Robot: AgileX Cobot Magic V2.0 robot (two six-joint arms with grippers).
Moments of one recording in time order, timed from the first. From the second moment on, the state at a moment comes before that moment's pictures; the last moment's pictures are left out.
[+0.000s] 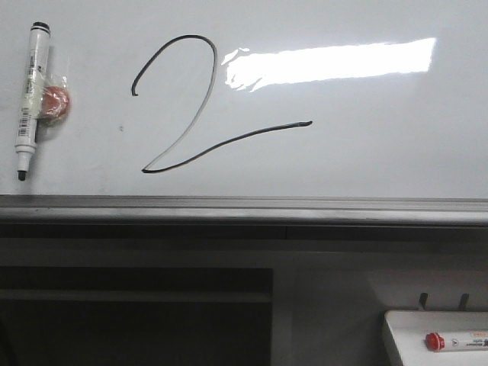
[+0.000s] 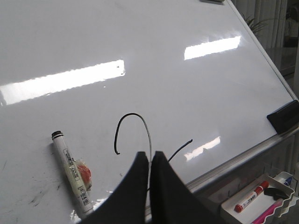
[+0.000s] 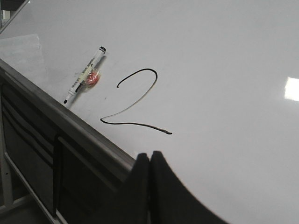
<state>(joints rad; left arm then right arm) -0.40 0.00 -0.33 -0.73 0.44 0.74 0.49 -0.01 -0.22 0.62 0.35 -0.80</state>
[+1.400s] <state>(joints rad) -0.11 0.00 0.00 0.02 0.33 -0.06 0.49 -0.01 -0.22 0.62 0.35 -0.80</state>
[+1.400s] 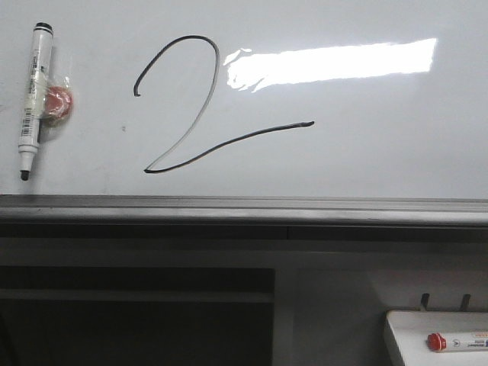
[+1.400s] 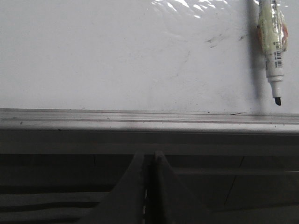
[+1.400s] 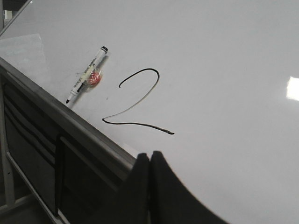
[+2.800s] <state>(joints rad) -0.11 0.00 0.00 0.02 0.33 -0.05 0.20 -0.01 0.01 -0.17 0.29 0.23</state>
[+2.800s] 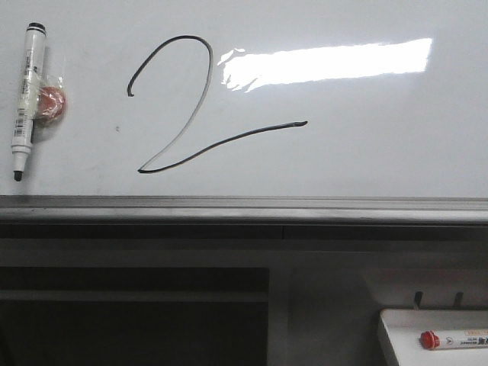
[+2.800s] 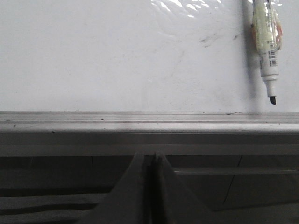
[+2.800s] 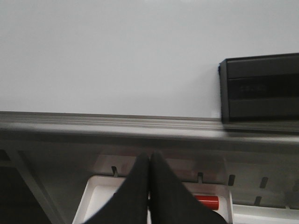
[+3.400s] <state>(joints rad) -0.11 0.00 0.00 0.02 0.33 -0.05 0.20 -0.01 0.01 -0.17 0.32 0.24</state>
